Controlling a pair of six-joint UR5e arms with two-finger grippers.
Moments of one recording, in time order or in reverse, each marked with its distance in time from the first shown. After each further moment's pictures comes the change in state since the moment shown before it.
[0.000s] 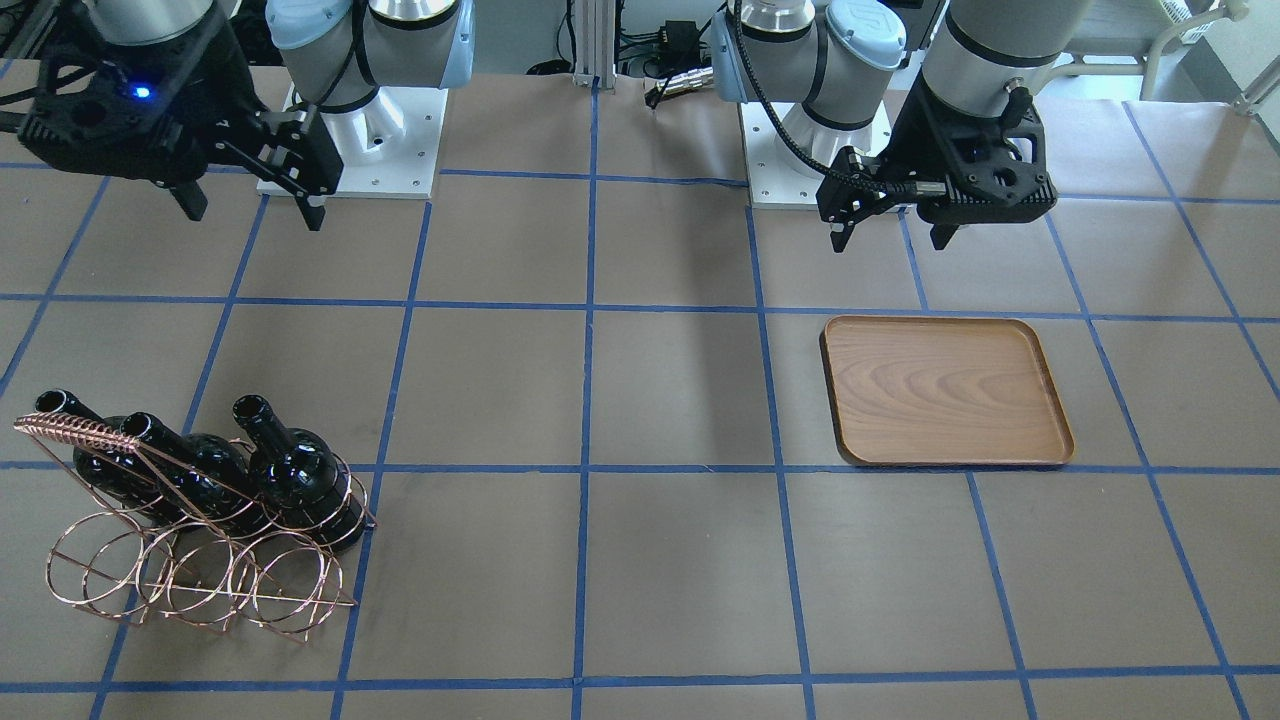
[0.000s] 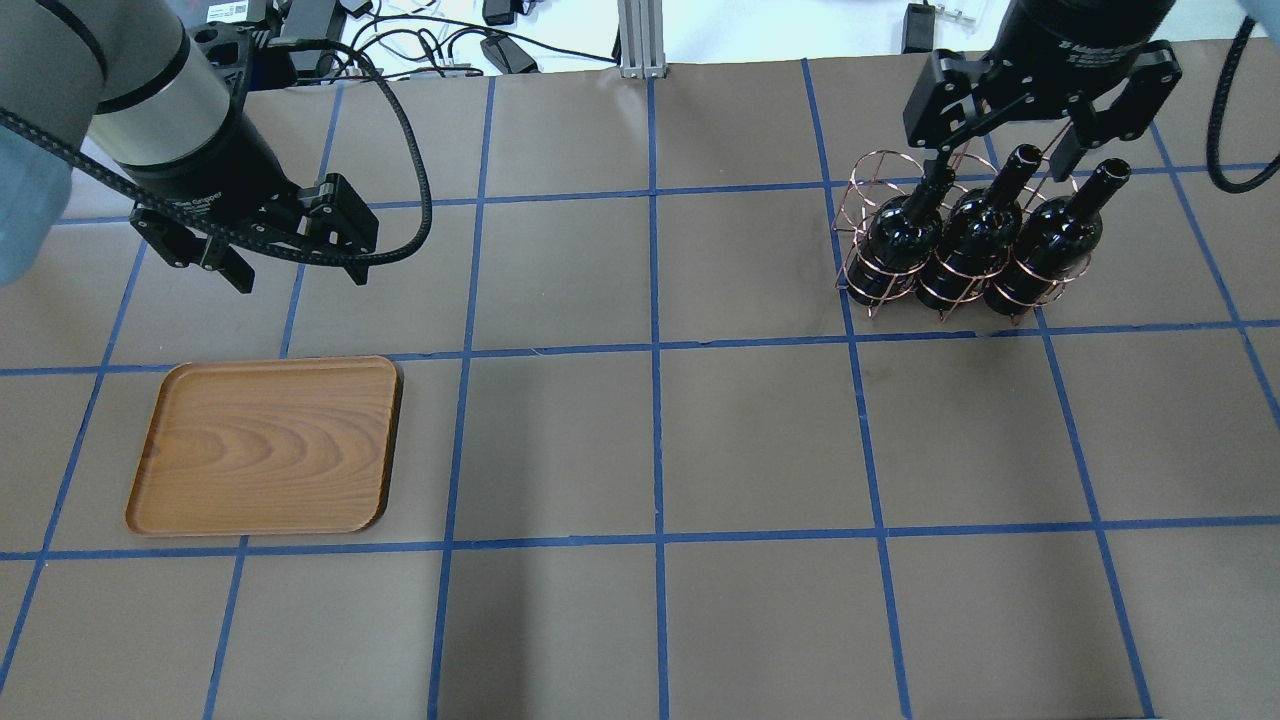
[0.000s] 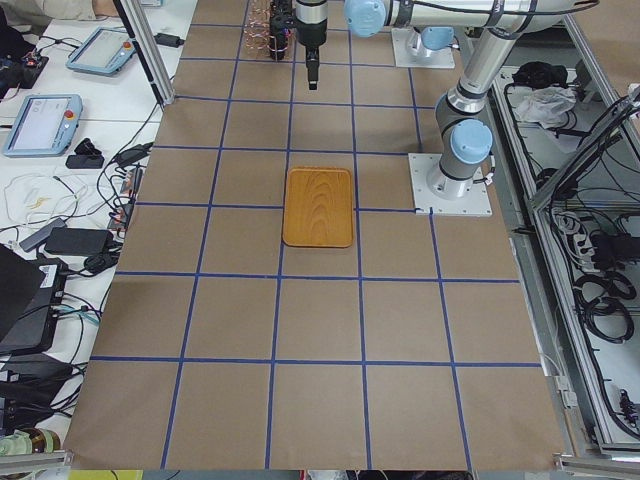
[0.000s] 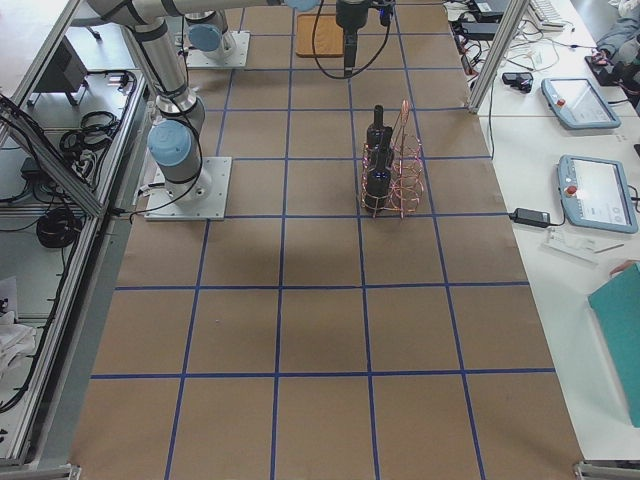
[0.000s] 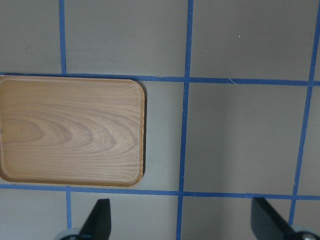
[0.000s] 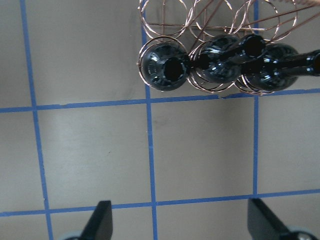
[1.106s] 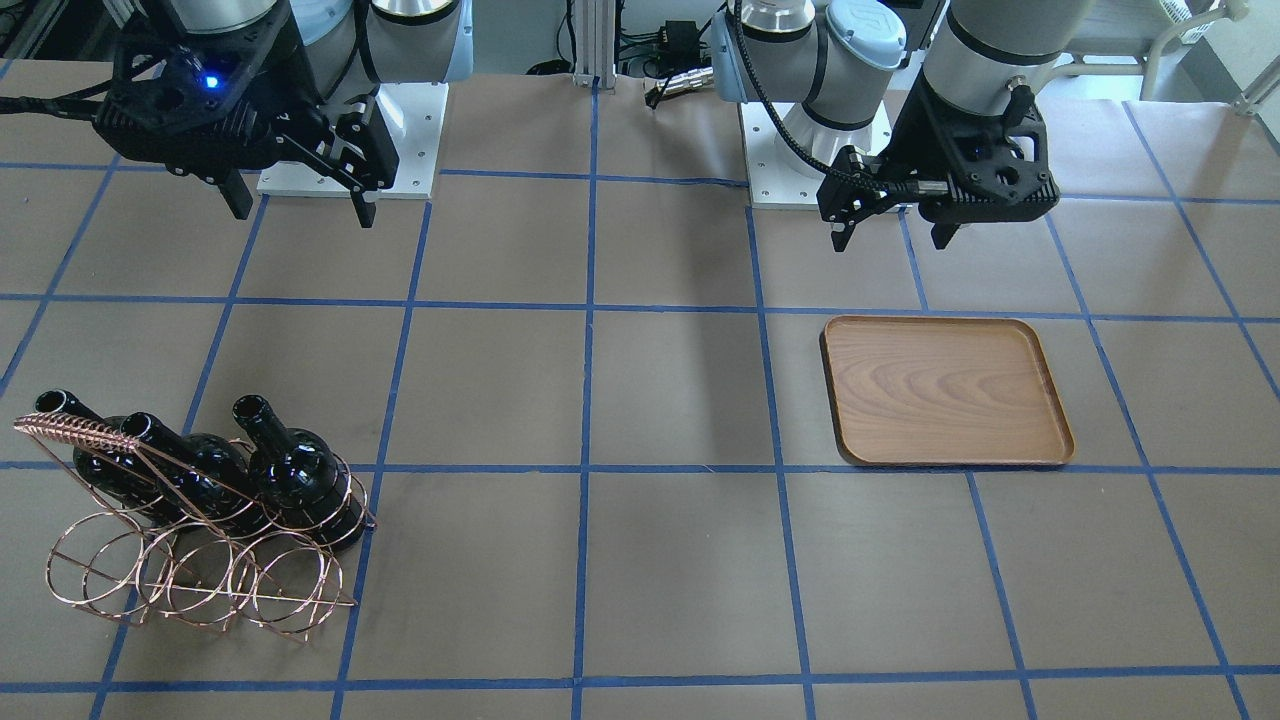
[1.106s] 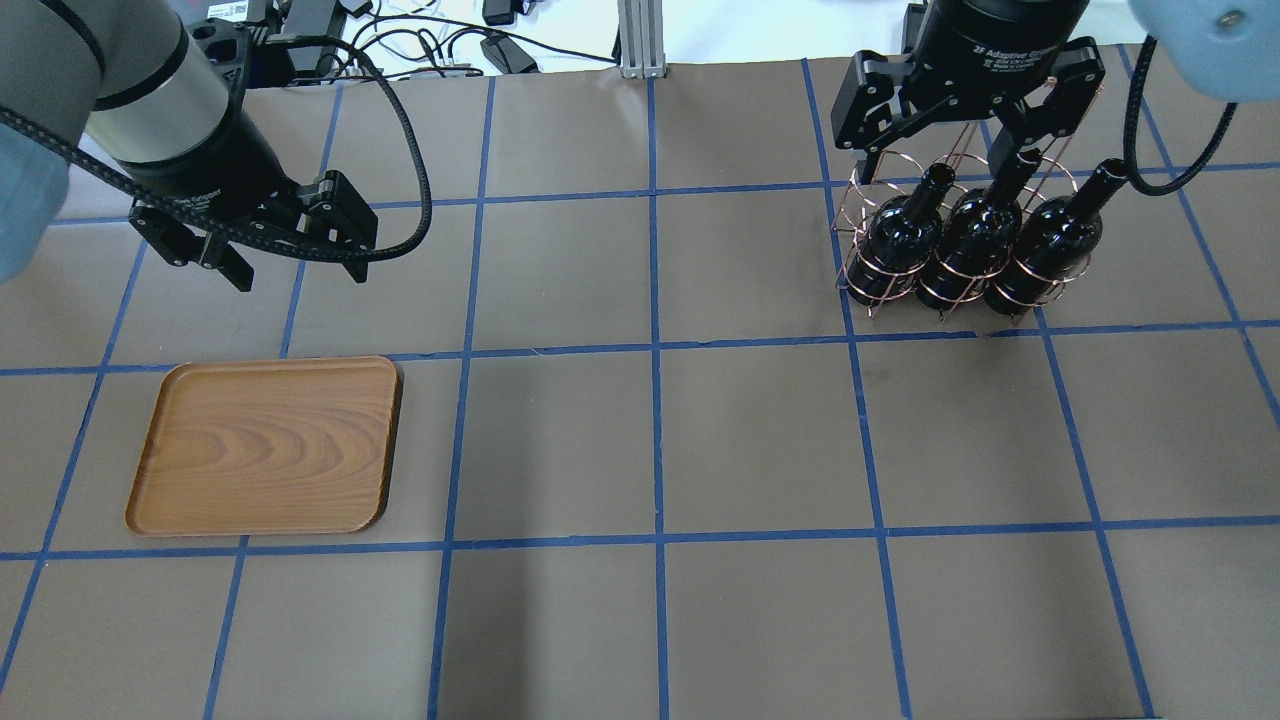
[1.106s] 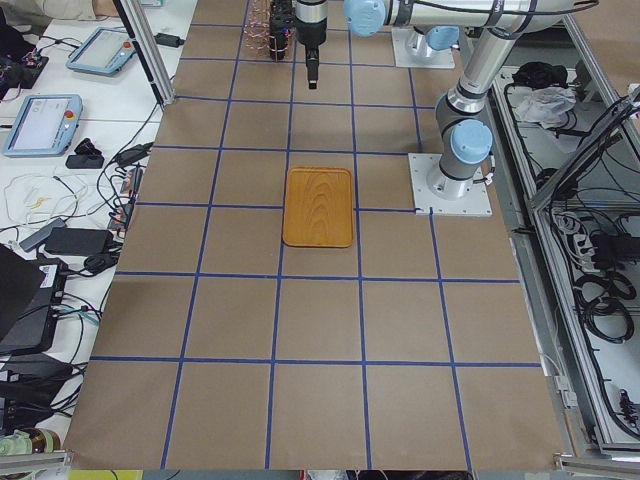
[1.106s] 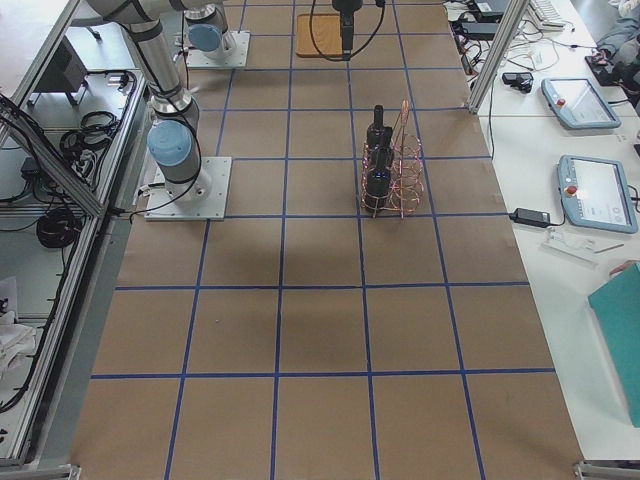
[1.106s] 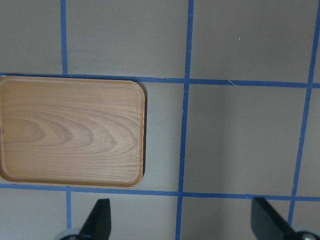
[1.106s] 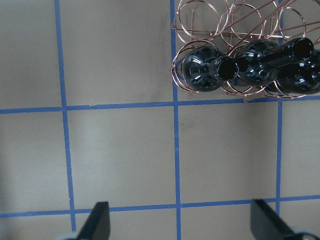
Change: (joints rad) left arm 0.000 -0.001 0.003 -0.001 0.000 -0.006; right arm 0.153 0.007 -0.027 -0.007 -0.007 0.136
